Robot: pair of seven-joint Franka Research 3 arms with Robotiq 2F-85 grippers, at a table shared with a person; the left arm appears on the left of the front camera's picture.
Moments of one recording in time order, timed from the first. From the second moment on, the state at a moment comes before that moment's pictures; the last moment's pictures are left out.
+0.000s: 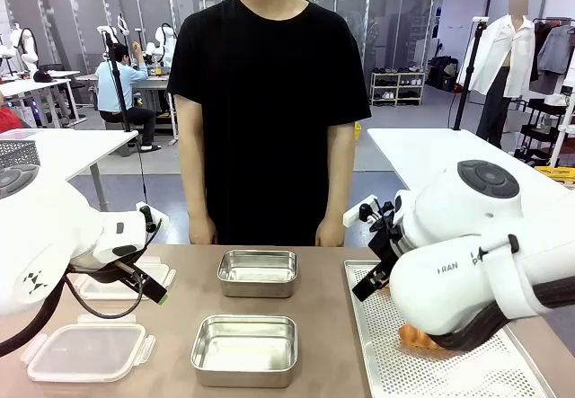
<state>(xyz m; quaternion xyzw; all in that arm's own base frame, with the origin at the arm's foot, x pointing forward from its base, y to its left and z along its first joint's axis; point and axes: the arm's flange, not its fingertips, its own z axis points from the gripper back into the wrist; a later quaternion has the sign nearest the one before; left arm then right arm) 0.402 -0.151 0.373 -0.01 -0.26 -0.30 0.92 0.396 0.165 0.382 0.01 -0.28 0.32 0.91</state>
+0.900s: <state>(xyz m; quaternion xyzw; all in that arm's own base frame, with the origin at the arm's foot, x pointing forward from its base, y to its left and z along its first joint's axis) 0.322 -0.076 0.688 -0.08 -0.19 -0.28 0.94 0.306 0.084 0.694 0.04 -0.20 0.30 0.93</state>
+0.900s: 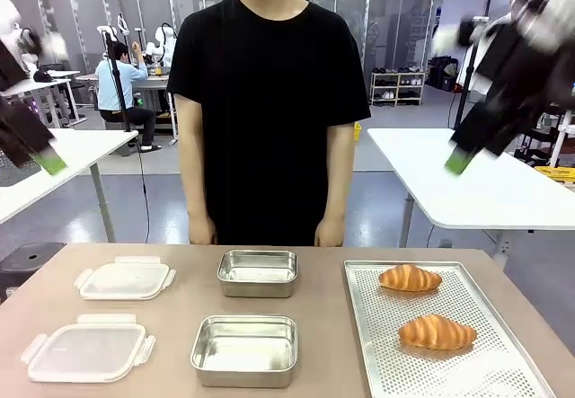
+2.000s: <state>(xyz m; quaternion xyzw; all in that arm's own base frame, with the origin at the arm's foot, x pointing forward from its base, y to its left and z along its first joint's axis) 0.277 -0.040 0.813 -0.07 -0.23 -0.24 0.94 0.259 0.044 0.792 0.02 -0.26 0.27 0.93</state>
